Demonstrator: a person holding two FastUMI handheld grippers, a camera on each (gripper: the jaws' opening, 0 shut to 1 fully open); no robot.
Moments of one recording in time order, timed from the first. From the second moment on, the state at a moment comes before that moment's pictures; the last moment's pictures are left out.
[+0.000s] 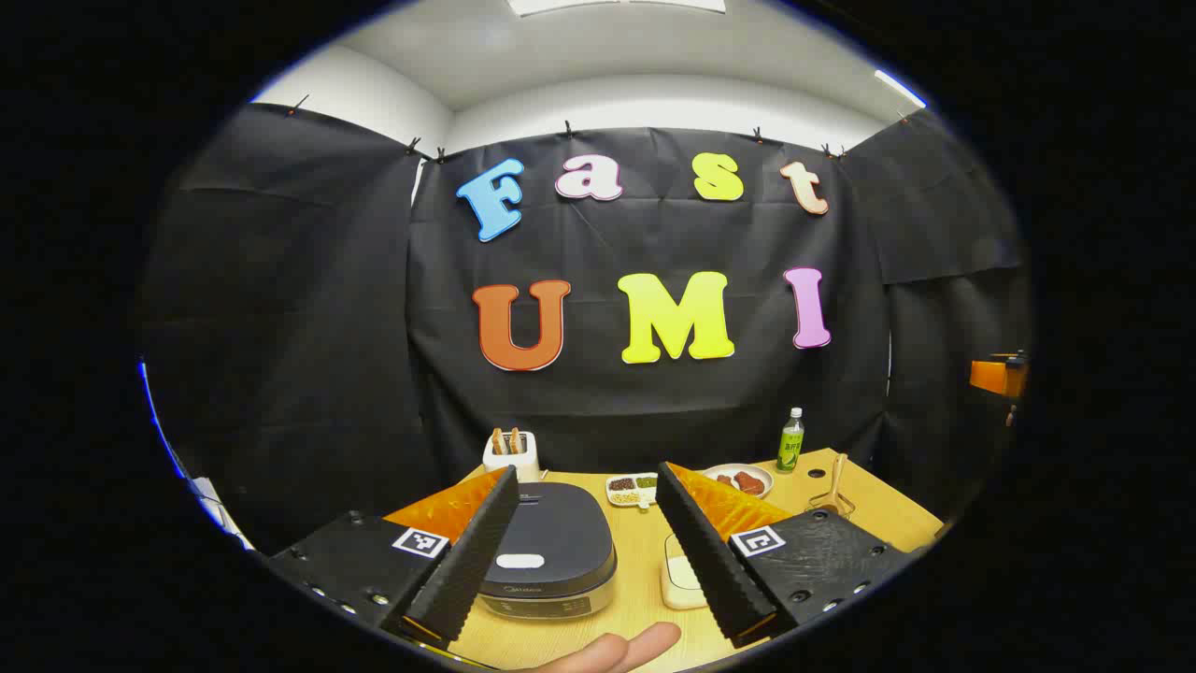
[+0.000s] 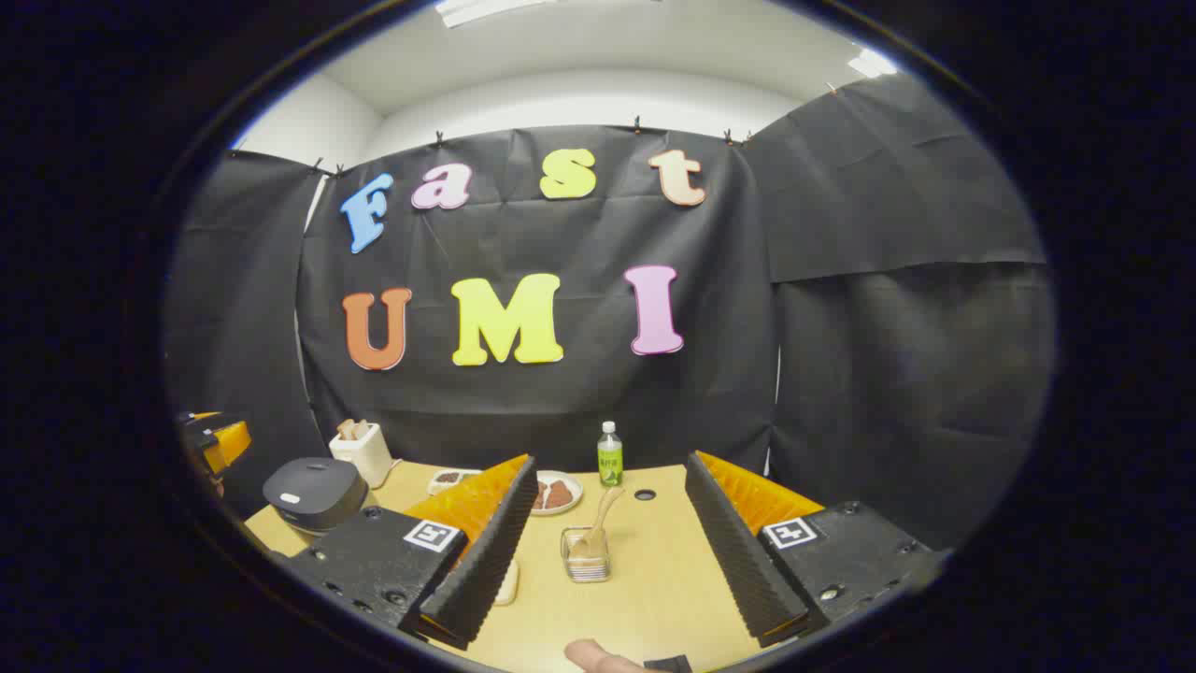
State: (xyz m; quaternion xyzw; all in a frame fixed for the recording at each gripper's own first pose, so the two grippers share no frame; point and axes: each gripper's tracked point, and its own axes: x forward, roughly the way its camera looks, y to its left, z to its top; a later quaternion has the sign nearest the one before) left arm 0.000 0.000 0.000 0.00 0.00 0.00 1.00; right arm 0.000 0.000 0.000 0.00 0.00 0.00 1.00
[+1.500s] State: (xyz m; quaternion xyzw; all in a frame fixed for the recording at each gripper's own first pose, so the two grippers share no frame) left arm 0.019 0.023 -0.045 -0.03 0.04 0.01 1.00; right arm 0.011 -0.006 -0.044 -0.01 0.03 0.01 1.00
